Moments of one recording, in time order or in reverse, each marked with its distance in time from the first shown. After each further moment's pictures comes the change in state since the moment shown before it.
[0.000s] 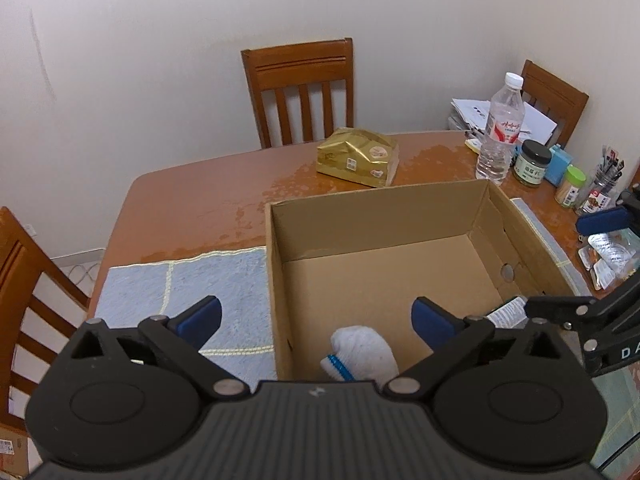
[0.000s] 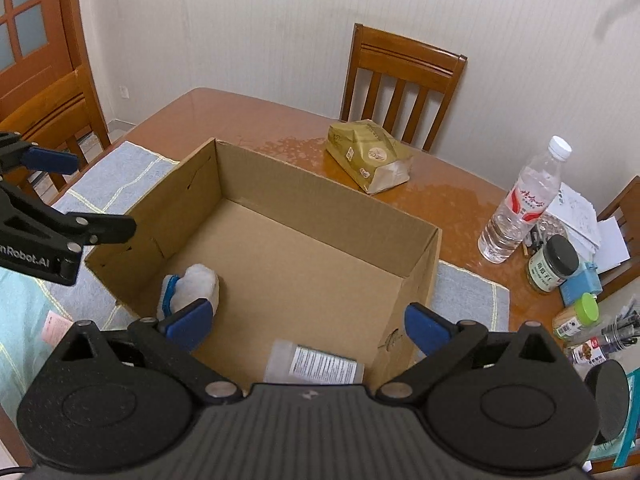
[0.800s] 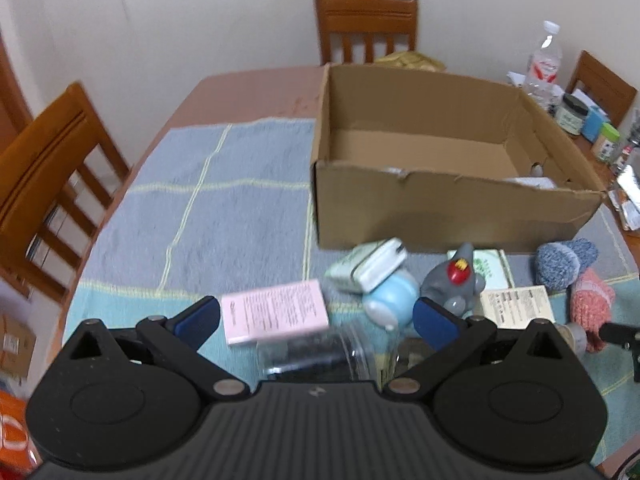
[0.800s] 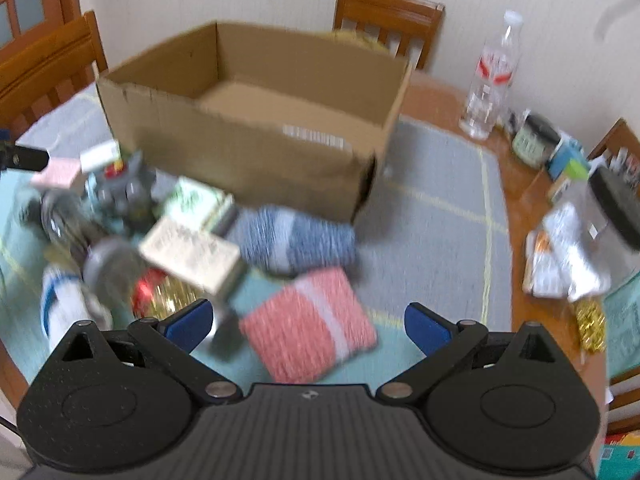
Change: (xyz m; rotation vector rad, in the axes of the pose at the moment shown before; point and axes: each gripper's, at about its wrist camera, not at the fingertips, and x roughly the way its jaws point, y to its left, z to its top) left arm -0.027 -0.015 -0.139 -0.179 0.107 0.145; right arm -0.002 -0.009 -0.181 0.029 0.056 -0.012
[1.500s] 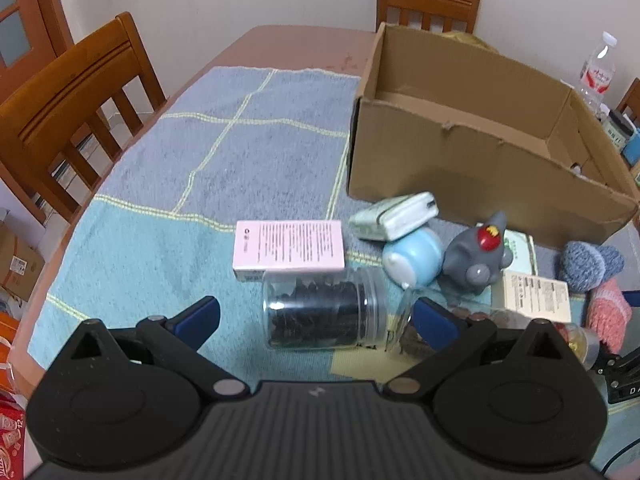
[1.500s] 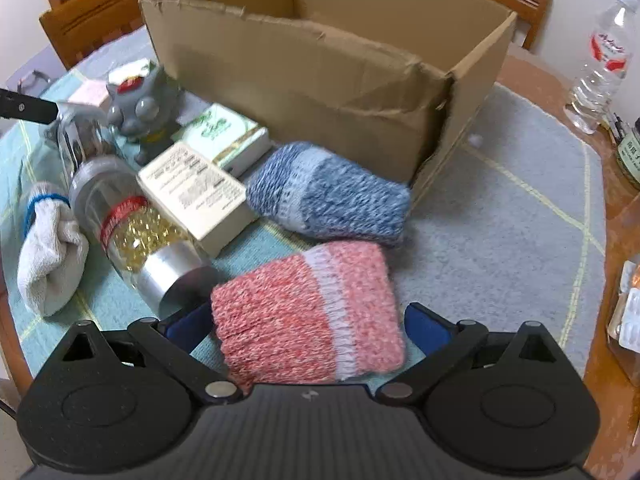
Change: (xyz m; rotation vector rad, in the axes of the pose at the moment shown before) left arm 0.014 0.004 -0.025 -0.166 0.089 0.067; right arm 0.064 -0.015 -0.005 -0.205 0.098 0.235
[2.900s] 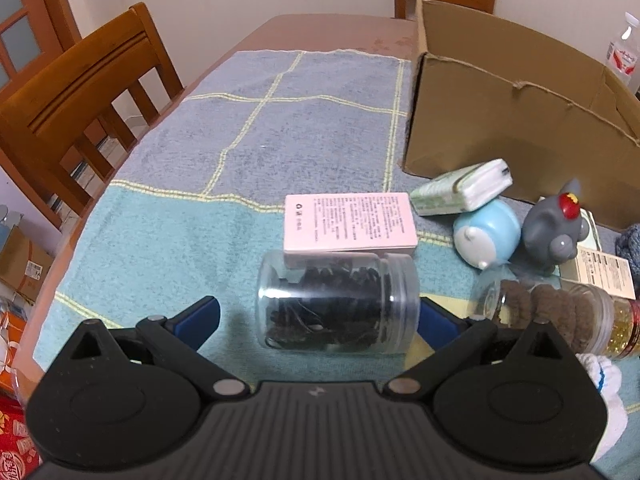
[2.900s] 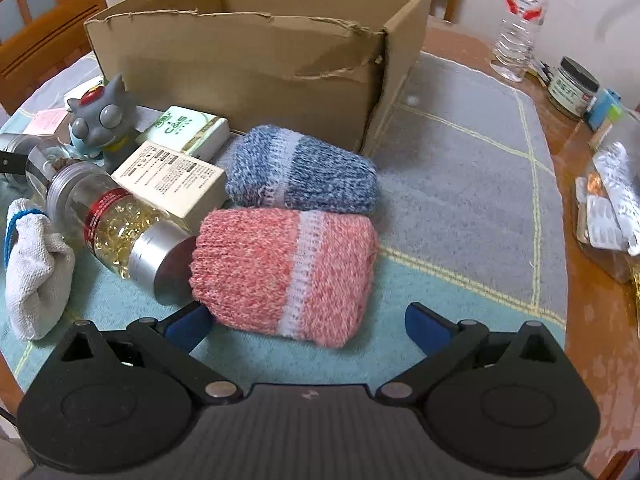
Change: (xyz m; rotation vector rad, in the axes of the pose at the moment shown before) left arm 0.032 0.024 -0.017 0.028 -0.005 0.060; right arm -0.014 0.020 -0.022 0.213 -0.037 -0.141
